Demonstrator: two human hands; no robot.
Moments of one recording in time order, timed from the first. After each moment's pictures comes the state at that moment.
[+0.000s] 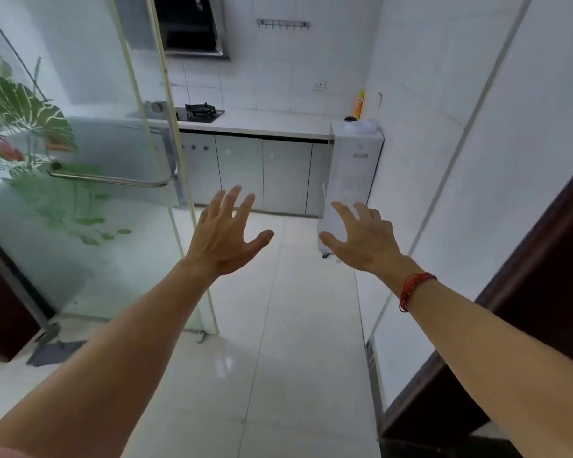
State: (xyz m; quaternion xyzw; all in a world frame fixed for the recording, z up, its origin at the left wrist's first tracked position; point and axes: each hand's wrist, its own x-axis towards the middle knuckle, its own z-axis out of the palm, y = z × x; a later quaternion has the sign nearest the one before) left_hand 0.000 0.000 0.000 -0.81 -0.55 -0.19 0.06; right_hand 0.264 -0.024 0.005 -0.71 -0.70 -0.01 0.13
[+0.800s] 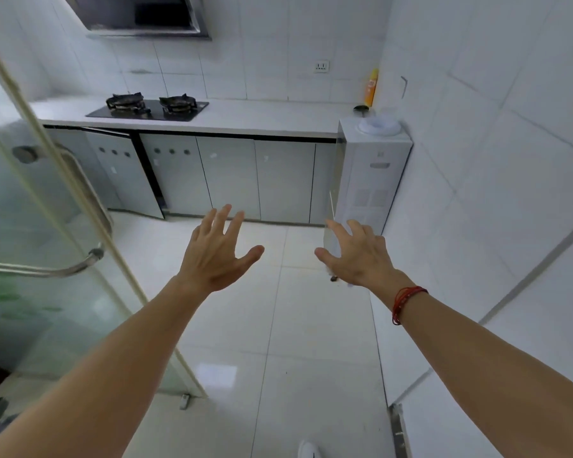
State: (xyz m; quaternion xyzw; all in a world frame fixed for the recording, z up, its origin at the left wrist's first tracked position) left_hand 0.057 0.384 -0.046 -0.80 -0.58 -0.15 0.02; right_hand 0.327 0.361 -0.052 -0.72 -0.69 0.05 0.08
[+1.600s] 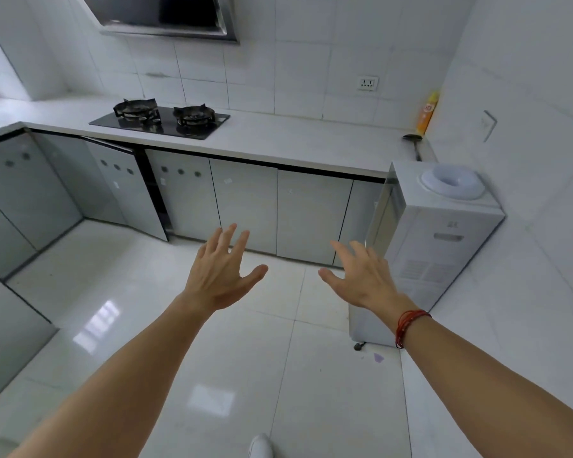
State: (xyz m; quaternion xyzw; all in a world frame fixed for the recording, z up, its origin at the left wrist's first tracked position) left_hand 0.056 0.763 -0.077 -0.77 -0.63 -0.13 0.00; right_hand 0.329 0.763 -0.074 -0.69 -0.72 0.07 0.05
